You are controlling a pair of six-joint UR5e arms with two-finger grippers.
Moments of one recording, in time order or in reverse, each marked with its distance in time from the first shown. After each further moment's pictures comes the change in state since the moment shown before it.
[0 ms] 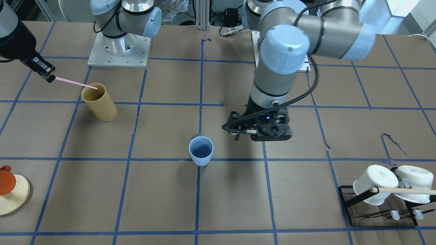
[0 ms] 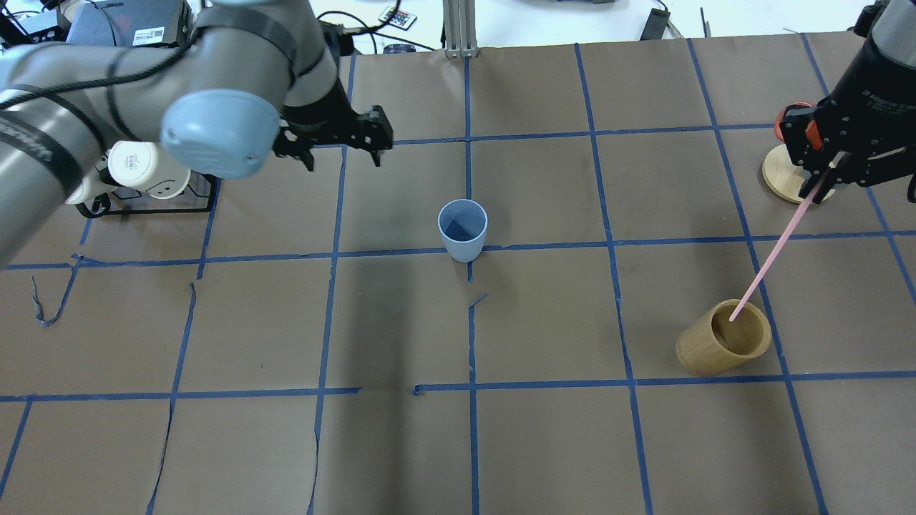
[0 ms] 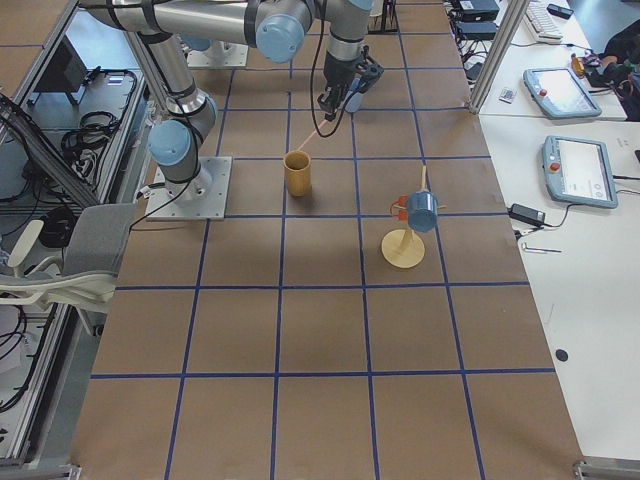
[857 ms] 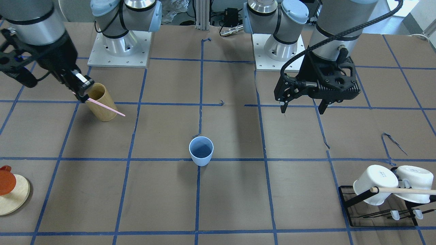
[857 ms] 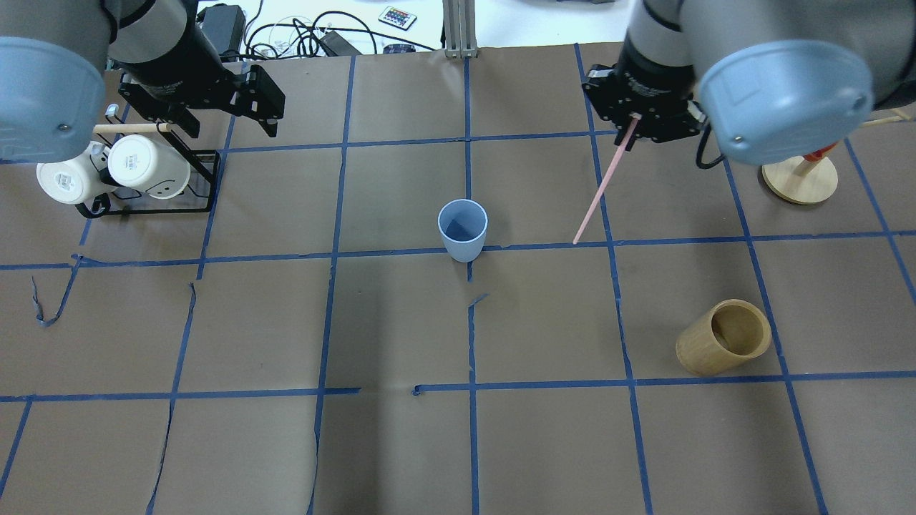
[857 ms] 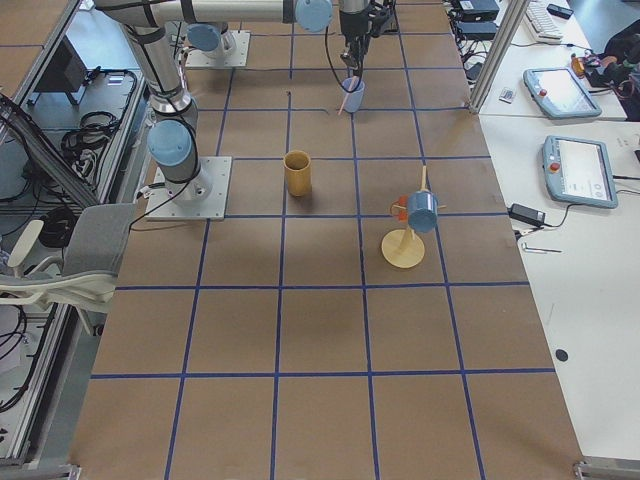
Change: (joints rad) left arm 0.107 0.163 -0.007 -0.098 0.009 0.108; right arm 0.433 0.111 -0.012 -0.358 -0.035 0.394
